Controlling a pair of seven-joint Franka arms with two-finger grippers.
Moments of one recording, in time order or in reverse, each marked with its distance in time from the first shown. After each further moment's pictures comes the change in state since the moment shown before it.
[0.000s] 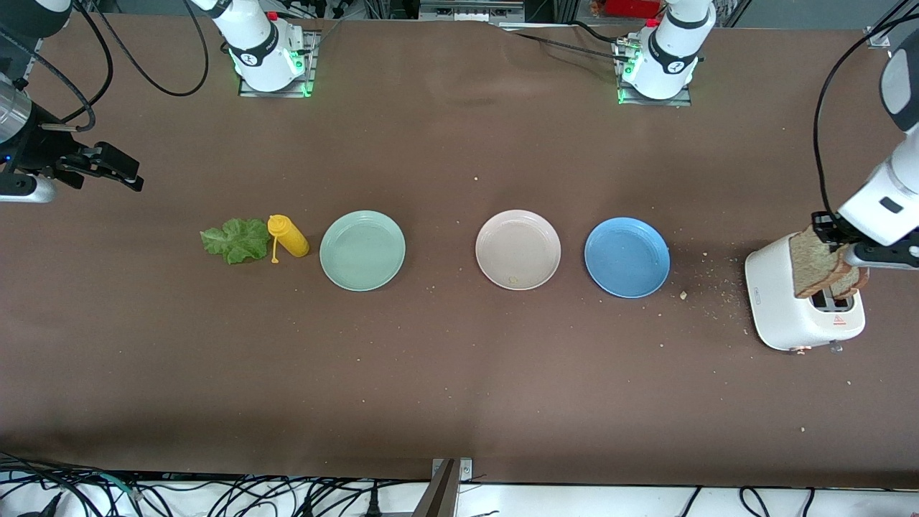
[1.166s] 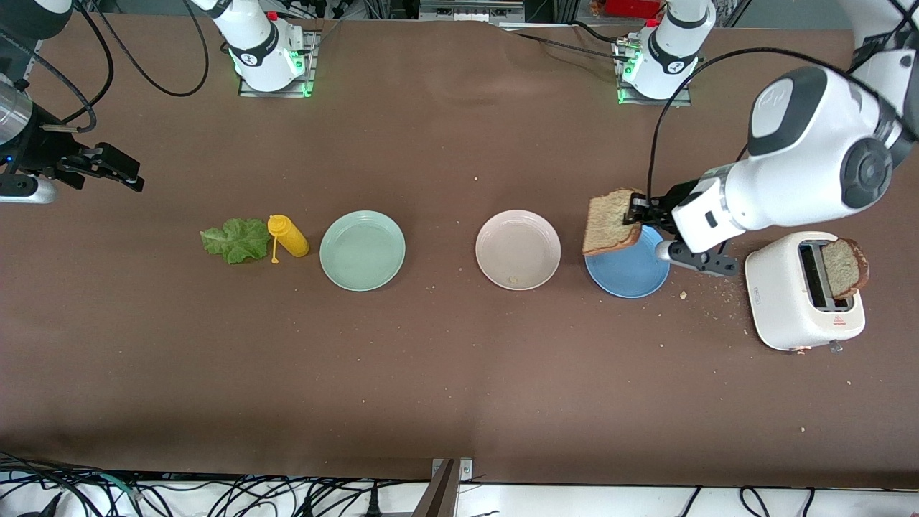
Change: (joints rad) left arm -0.065 0.197 -0.176 -0.001 -0.644 -0.064 -0.144; right arm 0.000 0.004 0.000 0.000 0.000 0.000 0.000
